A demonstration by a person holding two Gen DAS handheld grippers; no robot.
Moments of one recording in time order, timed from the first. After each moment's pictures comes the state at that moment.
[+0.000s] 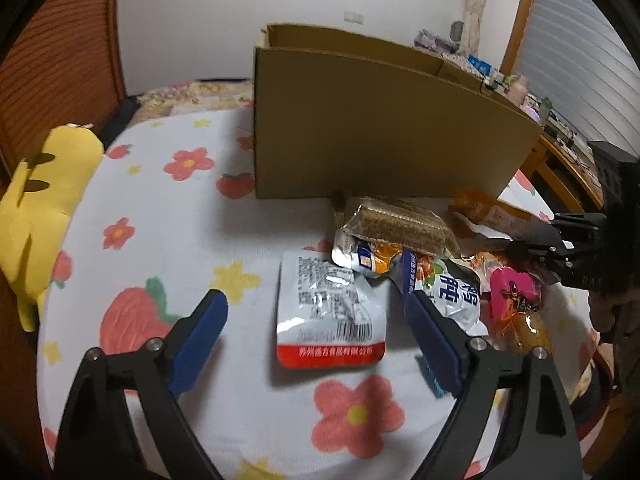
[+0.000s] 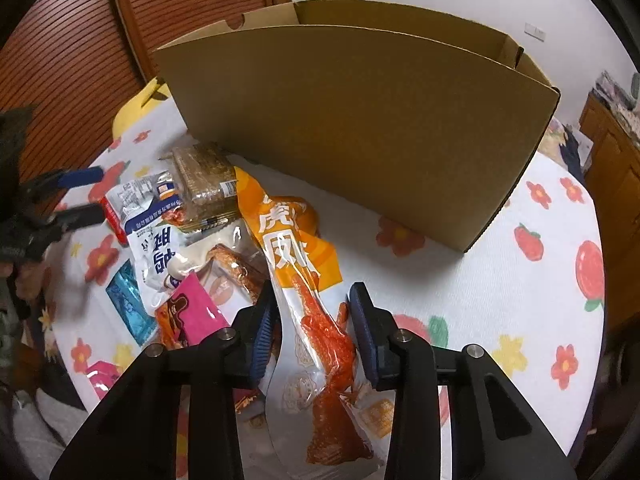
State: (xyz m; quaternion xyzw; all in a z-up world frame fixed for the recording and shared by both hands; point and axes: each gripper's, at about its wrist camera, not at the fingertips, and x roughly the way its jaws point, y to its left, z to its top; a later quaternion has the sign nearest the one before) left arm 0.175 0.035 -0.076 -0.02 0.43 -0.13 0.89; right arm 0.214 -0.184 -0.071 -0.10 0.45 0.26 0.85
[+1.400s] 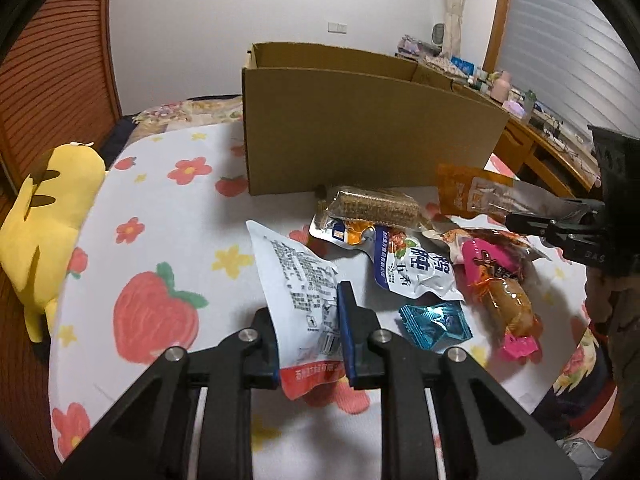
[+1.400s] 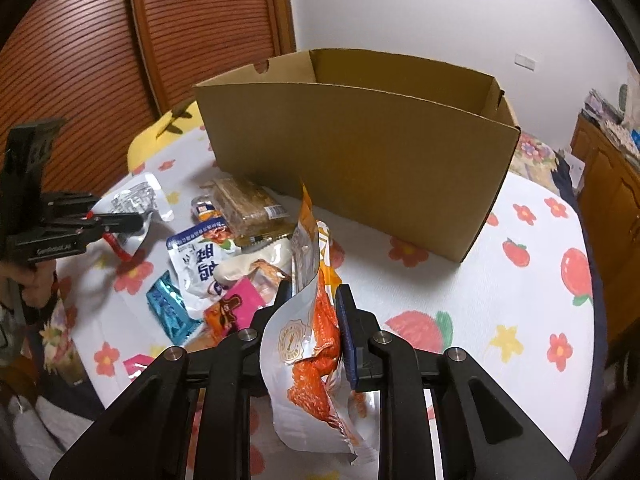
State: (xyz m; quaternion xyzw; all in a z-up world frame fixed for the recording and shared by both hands) left arm 0.135 0.042 -0.066 0.00 0.39 -0.15 0.91; right arm 0.182 -0.181 -0.053 -0.08 0.38 0.26 0.88
